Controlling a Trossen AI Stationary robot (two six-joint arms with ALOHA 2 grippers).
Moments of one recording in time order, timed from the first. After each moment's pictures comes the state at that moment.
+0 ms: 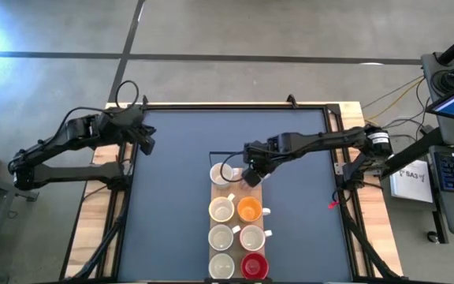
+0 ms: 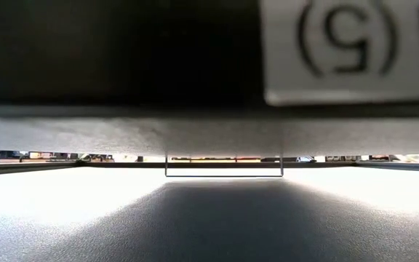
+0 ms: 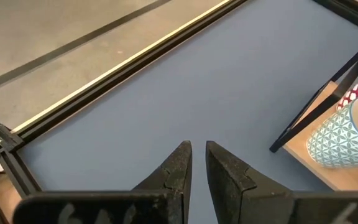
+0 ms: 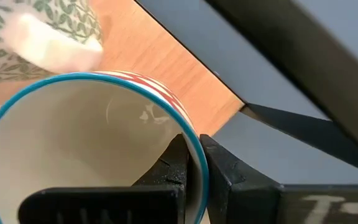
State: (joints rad) left arm 0.36 0.72 1.01 -1.03 -0.28 -0.36; right arm -0.02 1.70 1.39 -0.96 0.02 0.81
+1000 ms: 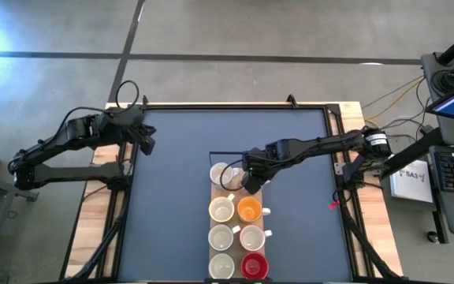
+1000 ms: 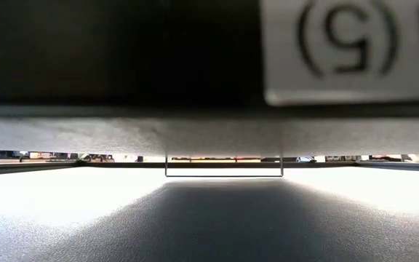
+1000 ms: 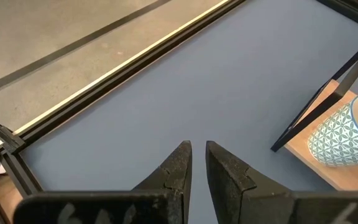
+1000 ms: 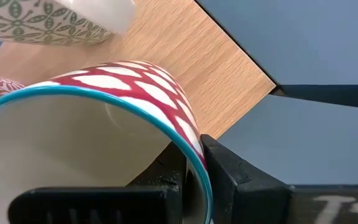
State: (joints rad) left arm 0.36 0.72 1.01 -1.03 -0.28 -0.35; right arm 0.03 1.71 1.38 -0.94 -0.01 0.83
